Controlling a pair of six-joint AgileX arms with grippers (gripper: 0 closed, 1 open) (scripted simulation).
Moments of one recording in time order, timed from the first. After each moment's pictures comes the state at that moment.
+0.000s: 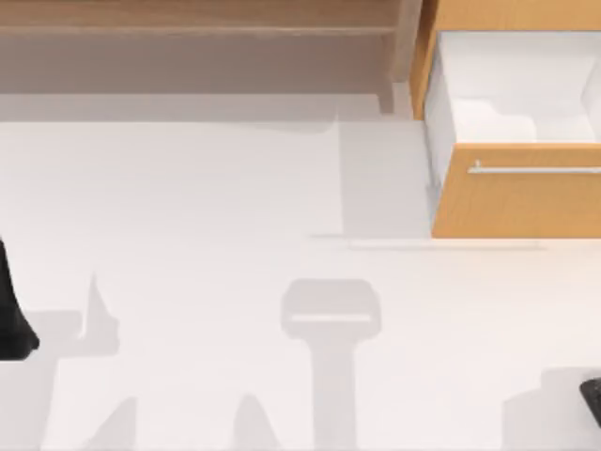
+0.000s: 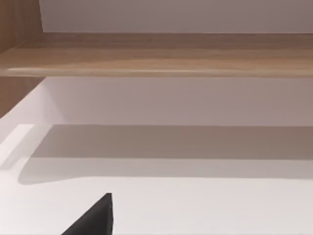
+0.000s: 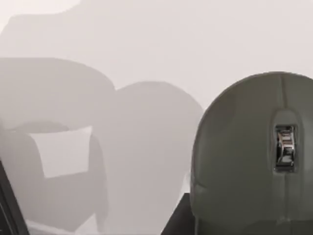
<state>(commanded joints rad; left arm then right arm) 0.00 0.00 0.00 0.00 0.00 0.00 -0.32 1.26 0.61 -0.76 -0.04 -0.30</state>
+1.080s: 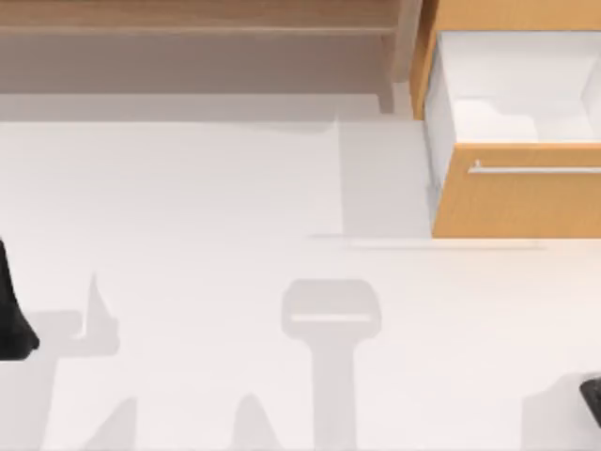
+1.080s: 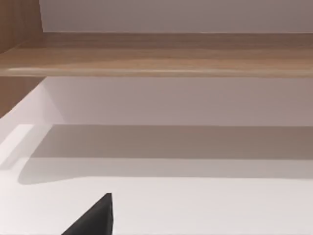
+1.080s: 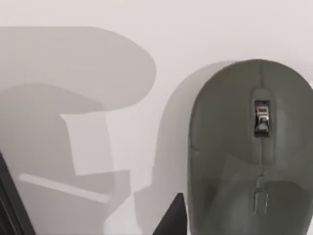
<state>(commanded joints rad) 0.00 0.00 0.00 0.00 0.00 0.00 -0.32 1.29 0.58 -0.77 -0.04 -0.30</state>
